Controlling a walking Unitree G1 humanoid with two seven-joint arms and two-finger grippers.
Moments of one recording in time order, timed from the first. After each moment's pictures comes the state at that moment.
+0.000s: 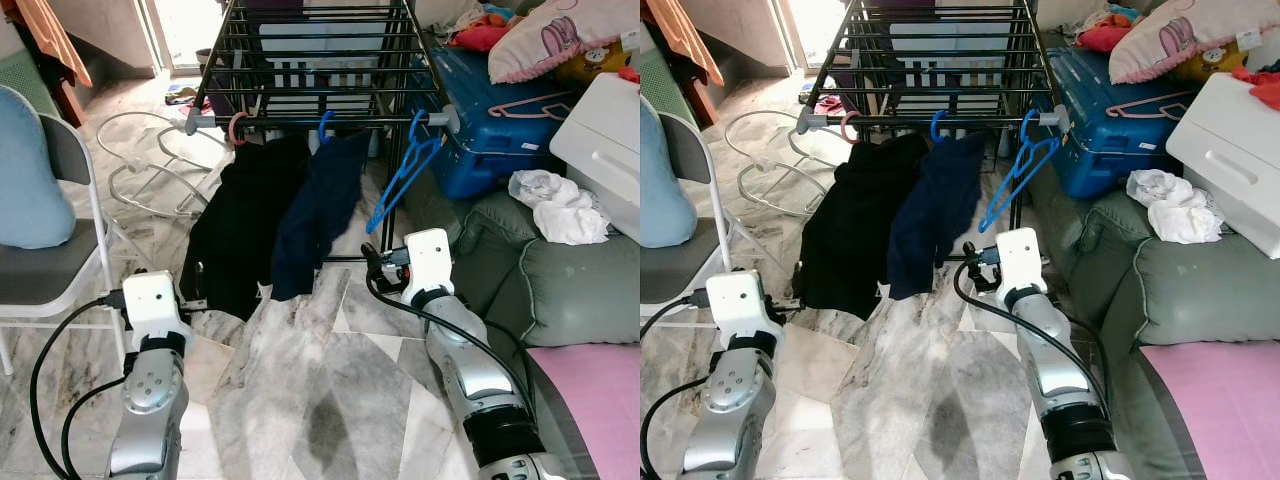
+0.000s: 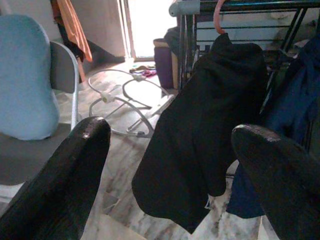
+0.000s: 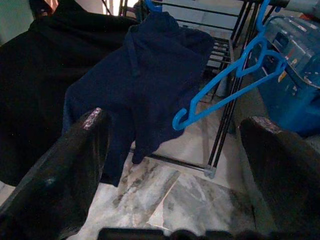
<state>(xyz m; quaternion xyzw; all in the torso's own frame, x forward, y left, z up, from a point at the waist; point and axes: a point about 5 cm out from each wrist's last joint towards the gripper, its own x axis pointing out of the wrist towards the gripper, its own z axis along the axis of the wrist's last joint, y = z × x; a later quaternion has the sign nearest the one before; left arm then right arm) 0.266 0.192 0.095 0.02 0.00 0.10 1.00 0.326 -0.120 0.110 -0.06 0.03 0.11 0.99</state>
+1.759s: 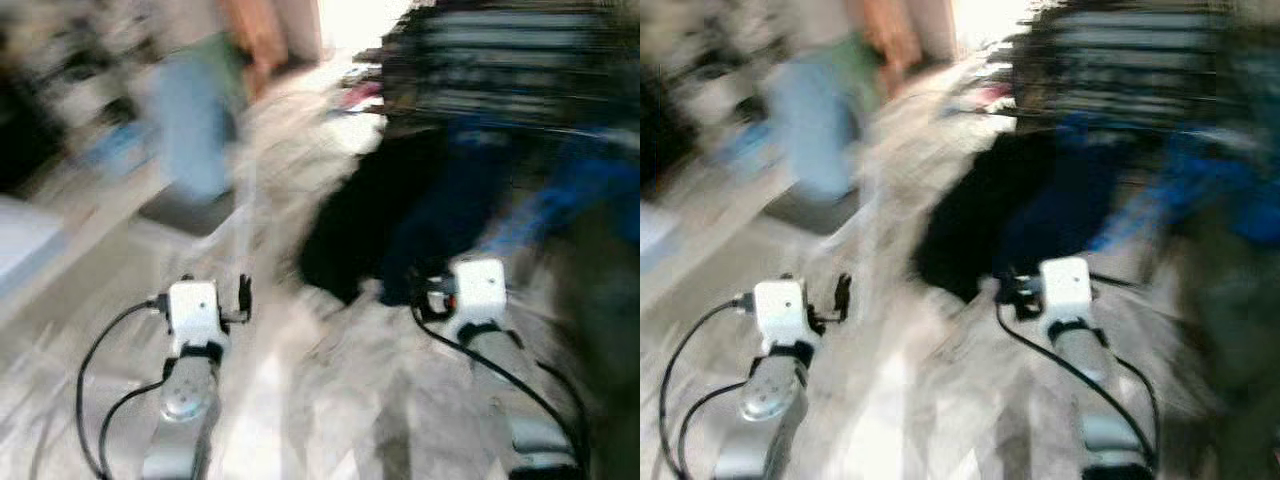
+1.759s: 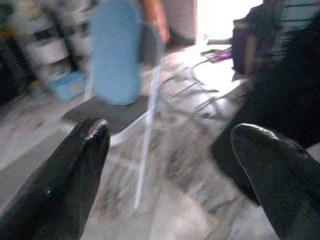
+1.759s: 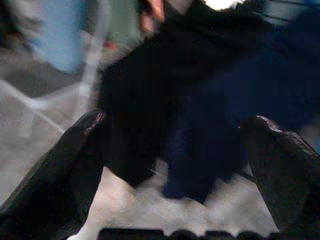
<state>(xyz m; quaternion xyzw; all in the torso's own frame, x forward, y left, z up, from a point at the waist) 0.258 0.156 0.081 0.01 0.03 0.04 1.00 0.288 -0.154 0.104 -0.05 0.05 0.07 0.99</state>
